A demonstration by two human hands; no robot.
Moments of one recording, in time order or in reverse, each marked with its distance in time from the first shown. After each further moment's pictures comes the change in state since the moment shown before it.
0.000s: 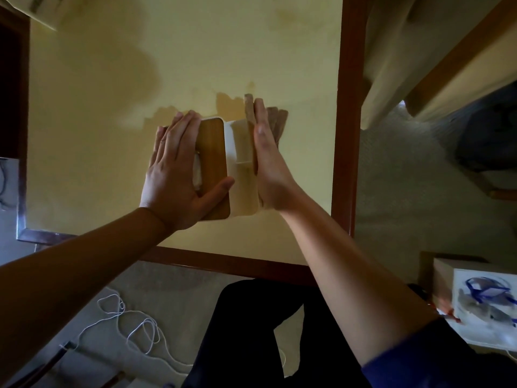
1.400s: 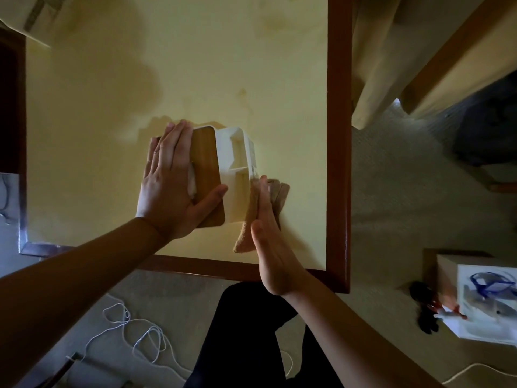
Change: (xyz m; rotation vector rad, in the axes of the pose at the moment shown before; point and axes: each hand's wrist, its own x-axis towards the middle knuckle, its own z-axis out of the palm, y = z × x) left_hand 0.002 0.004 -0.002 0.039 -0.026 -0.008; right_hand -0.117 0.017 0.017 0.093 -0.073 0.061
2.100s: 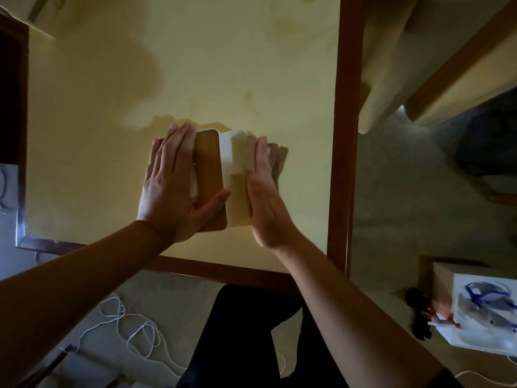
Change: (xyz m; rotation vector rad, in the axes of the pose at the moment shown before) left_hand 0.001 -0.002 0.000 -0.016 0.006 -0.028; right_hand 0.075 -0.016 -0.009 -0.068 0.080 -0.033
